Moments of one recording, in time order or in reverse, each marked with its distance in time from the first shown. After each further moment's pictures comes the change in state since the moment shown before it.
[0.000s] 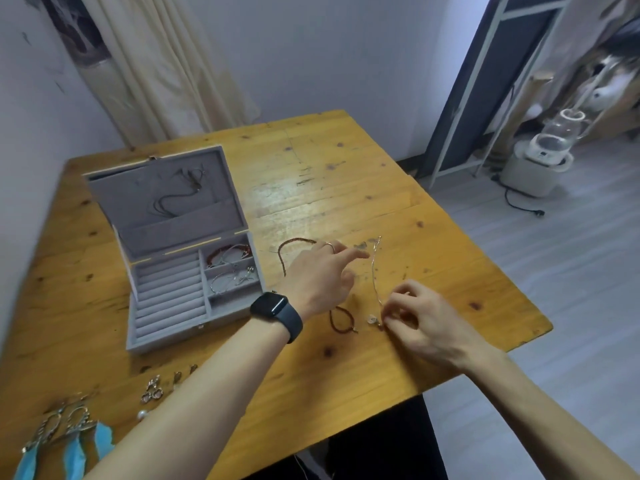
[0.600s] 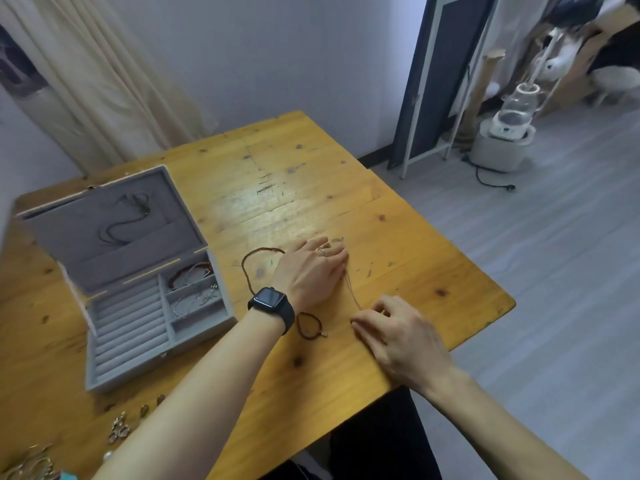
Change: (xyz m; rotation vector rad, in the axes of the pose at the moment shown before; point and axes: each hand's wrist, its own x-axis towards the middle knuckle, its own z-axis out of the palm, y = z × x) left_hand 0.047 0.009 0.035 0.320 -0.055 0.166; right_hand -0.032 -0.005 0.024 -0.187 0.261 0.029
